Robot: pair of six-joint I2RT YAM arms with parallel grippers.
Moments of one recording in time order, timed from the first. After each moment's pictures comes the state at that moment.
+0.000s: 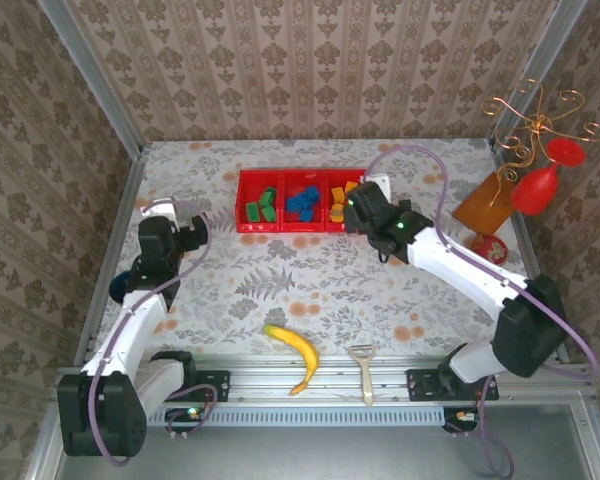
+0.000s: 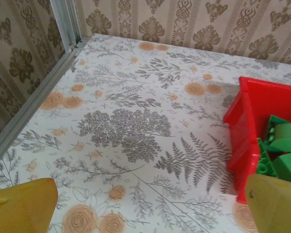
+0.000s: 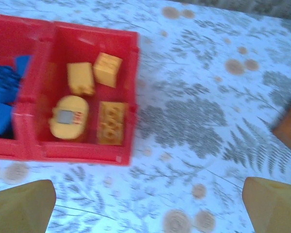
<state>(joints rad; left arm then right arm) -0.08 0.98 0.51 0.08 -0.13 -0.12 0.58 1.40 1.07 -0.51 0.61 0.35</state>
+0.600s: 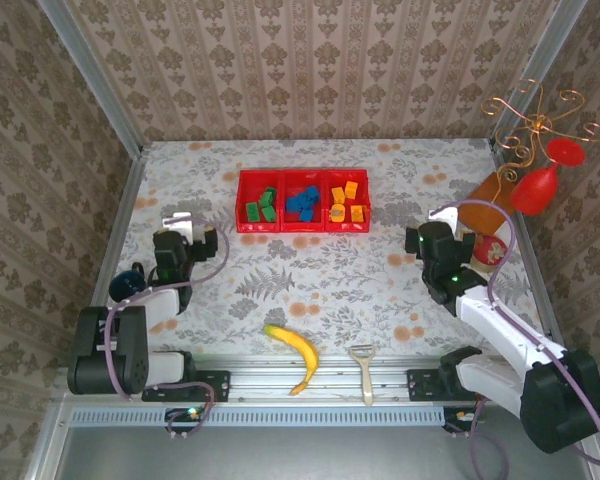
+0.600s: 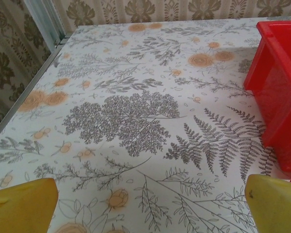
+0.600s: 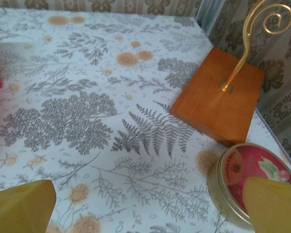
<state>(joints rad) -0.06 1.31 0.34 0.61 -0.08 0.04 0.27 1.02 0.51 -0.05 0.60 0.14</state>
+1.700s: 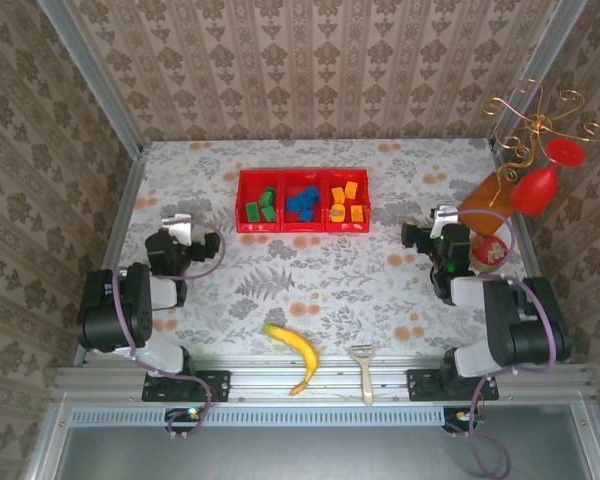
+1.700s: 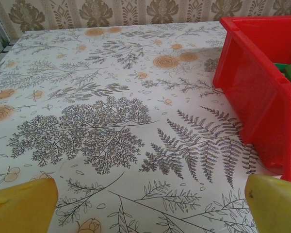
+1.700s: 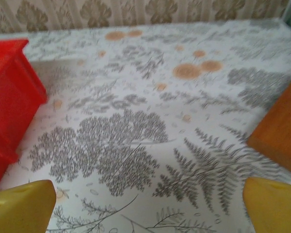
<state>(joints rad) 0.06 1.56 0.35 0.89 0.24 0.09 -0.01 1.49 0.38 0.72 0.05 0.05</state>
